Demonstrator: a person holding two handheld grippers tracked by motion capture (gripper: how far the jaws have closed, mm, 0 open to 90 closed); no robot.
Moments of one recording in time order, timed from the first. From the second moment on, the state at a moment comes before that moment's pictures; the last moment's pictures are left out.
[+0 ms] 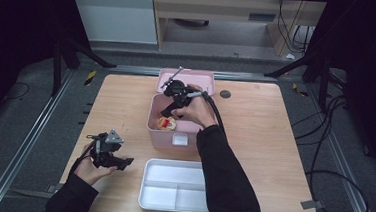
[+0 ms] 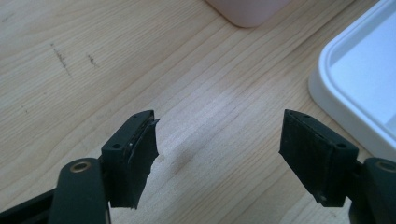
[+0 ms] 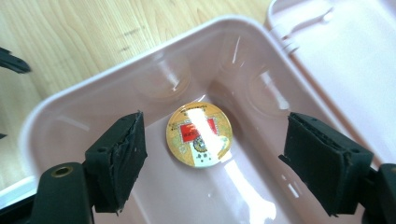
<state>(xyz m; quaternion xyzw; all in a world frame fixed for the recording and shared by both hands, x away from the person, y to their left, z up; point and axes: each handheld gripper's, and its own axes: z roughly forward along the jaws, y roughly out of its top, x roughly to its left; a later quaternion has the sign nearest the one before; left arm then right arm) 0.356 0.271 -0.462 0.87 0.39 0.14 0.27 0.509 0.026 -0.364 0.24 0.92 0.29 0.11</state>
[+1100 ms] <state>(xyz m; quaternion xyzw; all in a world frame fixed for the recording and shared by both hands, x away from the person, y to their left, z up) 0.338 0.224 -0.444 0.91 0.28 0.12 0.28 0.368 -0.122 -0.379 0.19 0.92 0.31 0.16</state>
